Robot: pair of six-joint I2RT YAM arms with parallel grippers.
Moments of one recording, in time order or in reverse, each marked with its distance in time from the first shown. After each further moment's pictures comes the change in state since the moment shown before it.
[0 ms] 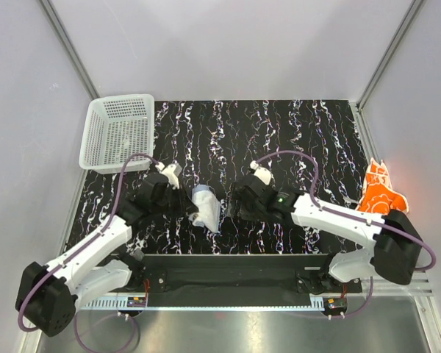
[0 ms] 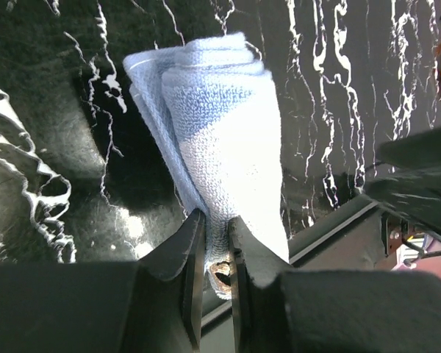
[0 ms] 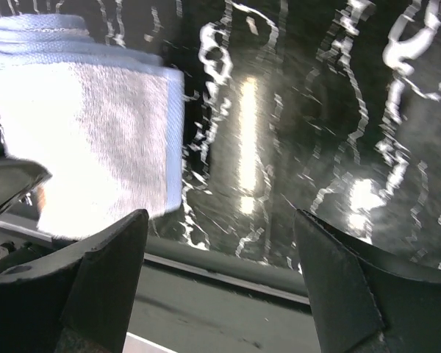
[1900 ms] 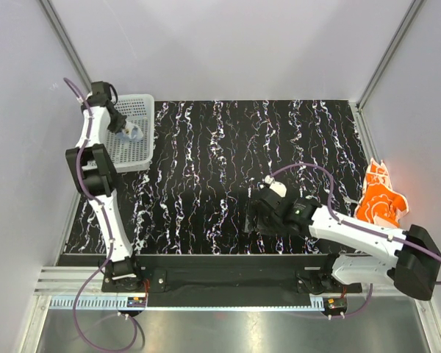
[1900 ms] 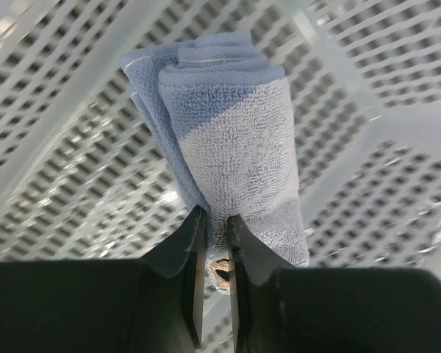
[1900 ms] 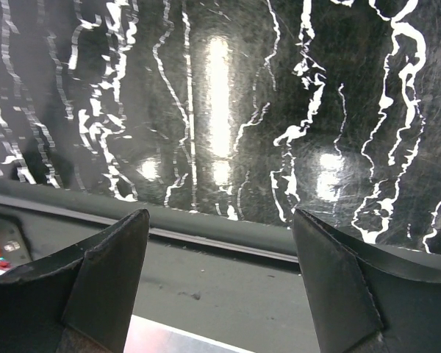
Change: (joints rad) left arm 0.755 1.345 1.556 -0.480 -0.372 -0.061; right arm -0.002 -0.161 -0.137 -0.135 -0.048 -0.007
